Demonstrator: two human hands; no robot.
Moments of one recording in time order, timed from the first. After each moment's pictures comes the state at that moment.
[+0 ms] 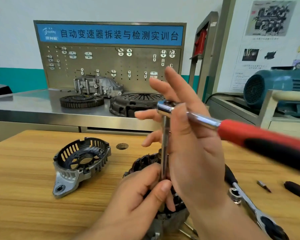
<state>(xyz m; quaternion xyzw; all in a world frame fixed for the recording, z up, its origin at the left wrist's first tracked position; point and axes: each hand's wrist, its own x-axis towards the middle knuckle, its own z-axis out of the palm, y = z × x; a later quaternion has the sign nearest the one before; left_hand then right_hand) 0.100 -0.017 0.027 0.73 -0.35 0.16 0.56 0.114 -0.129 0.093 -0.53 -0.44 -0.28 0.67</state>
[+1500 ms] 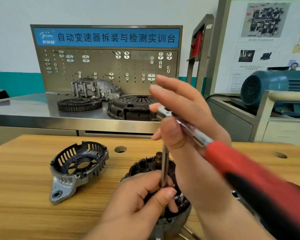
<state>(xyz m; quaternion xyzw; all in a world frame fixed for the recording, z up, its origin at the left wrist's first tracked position) 0.096 -0.020 0.032 0.74 -0.30 0.11 0.59 0.102 -0.139 0.115 -0.61 -0.42 -0.31 0.60</state>
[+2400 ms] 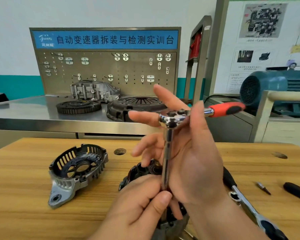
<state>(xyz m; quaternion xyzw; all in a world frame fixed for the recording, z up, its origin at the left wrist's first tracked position) 0.097 -0.018 0.031 0.76 -0.37 0.15 0.51 0.115 -0.131 0.093 -0.45 -0.42 -0.07 0.79</state>
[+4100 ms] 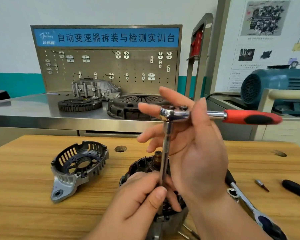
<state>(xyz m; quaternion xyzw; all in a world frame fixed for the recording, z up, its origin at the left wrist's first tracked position) 0.095 -0.018 0.028 0.76 -0.37 0.17 0.51 0.105 -0.134 0.097 -0.49 -0.39 -0.21 0.75</state>
